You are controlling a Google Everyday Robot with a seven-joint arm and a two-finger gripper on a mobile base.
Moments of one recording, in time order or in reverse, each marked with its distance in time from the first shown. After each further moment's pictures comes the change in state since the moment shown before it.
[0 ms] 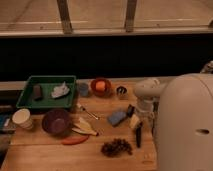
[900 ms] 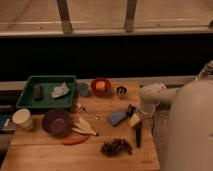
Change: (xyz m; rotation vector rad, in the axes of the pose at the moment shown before) arm -0.023 -0.008 0.012 -0.016 -0.179 -0.013
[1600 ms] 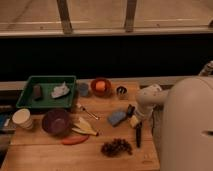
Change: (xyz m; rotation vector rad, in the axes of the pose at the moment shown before) arm -0.003 0.003 0.007 0.055 -0.003 -0.011
